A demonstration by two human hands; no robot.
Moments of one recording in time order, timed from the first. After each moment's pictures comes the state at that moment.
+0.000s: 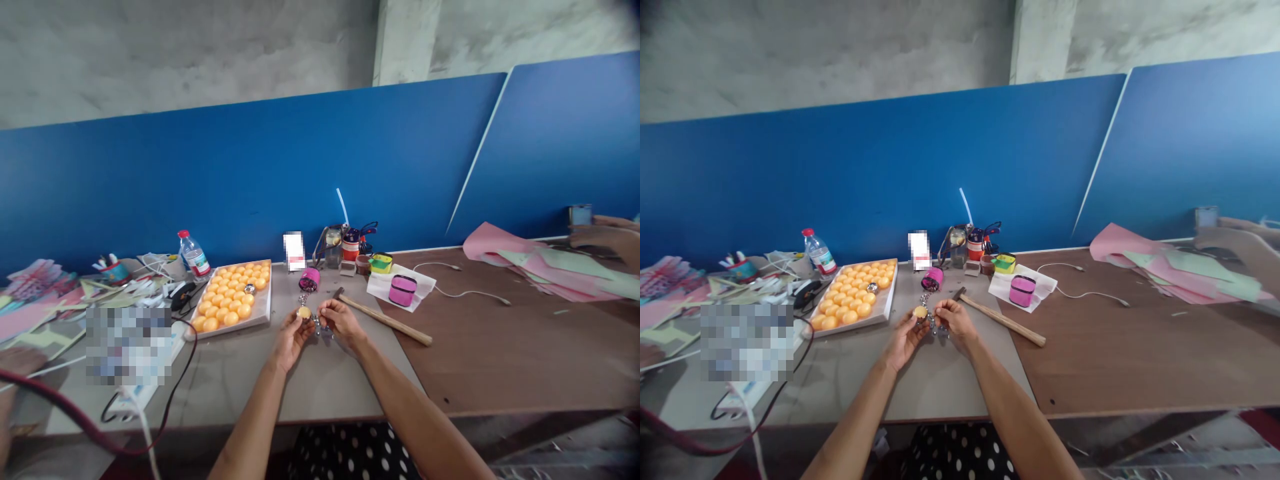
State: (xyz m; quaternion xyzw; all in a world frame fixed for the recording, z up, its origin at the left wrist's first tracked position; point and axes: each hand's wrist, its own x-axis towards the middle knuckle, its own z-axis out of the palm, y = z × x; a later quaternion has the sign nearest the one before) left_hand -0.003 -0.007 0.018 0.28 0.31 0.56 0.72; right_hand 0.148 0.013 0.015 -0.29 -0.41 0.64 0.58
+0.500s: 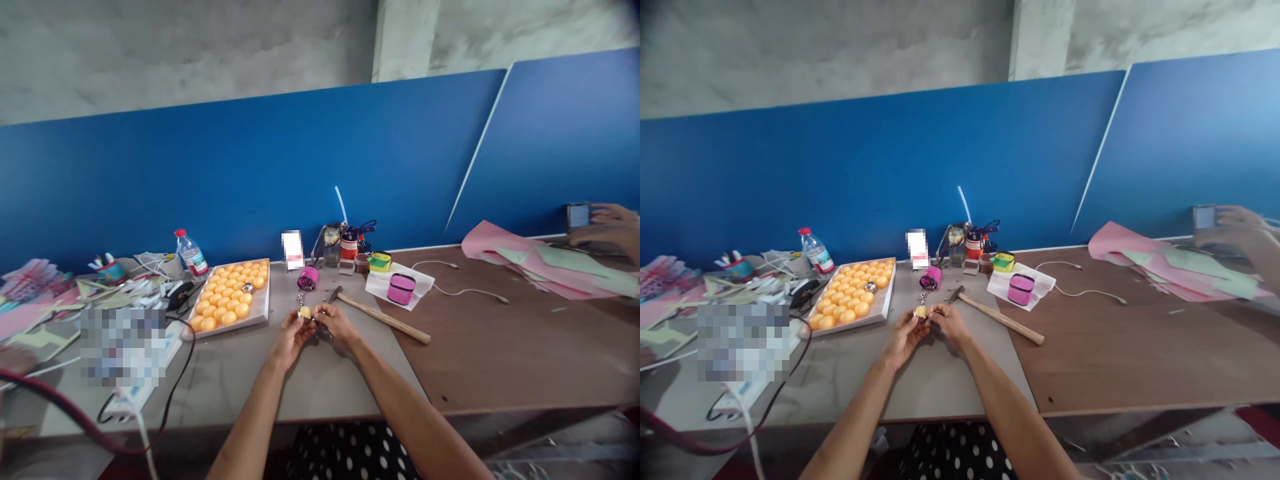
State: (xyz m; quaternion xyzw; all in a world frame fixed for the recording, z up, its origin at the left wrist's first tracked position) left_hand -0.003 -0.007 0.016 0.31 0.32 0.54 0.72; right_hand 0.143 0.009 0.011 -0.38 -0.50 0.58 0.52
